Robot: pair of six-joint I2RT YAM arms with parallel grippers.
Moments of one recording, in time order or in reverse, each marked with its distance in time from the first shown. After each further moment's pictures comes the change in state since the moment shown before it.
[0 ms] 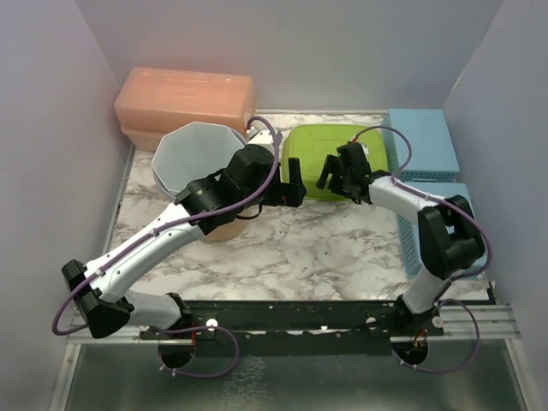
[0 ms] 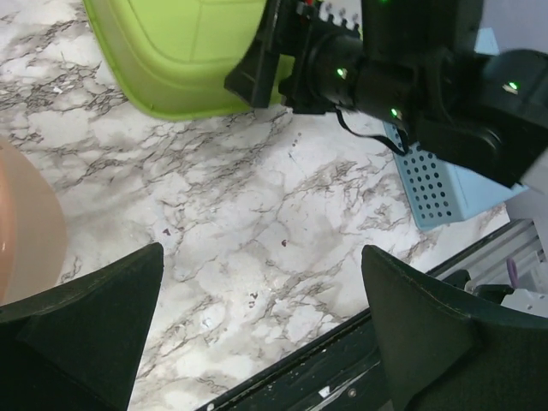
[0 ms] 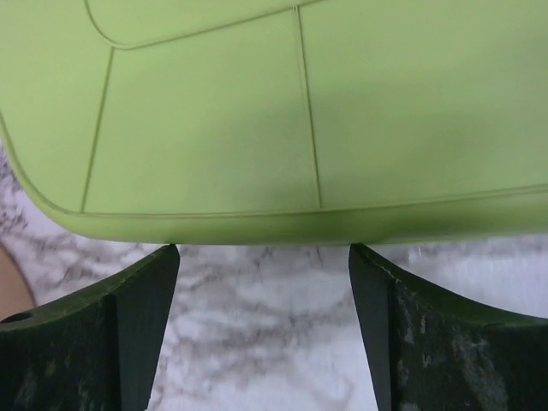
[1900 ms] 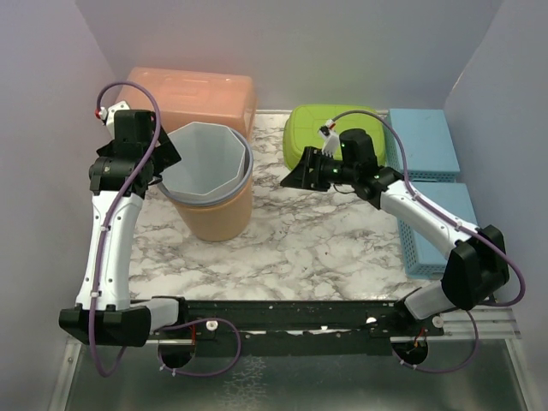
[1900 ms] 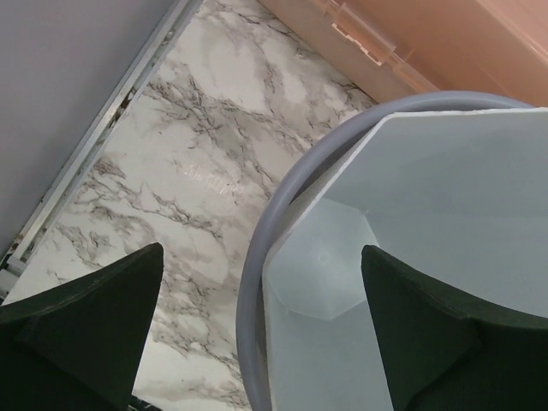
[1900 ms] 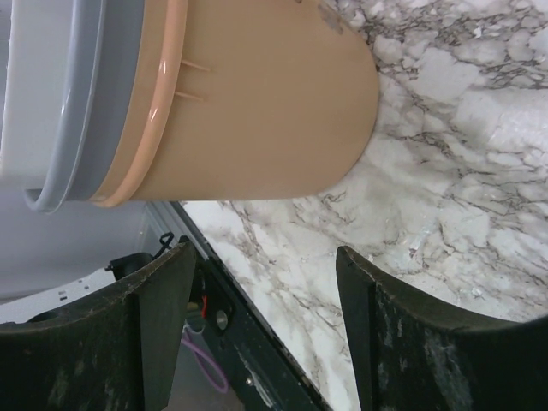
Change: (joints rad) left arm 0.841 -0.055 0.154 -0.373 -0.169 0.113; right arm 0.095 -0.168 0.120 0.042 -0.664 0.000
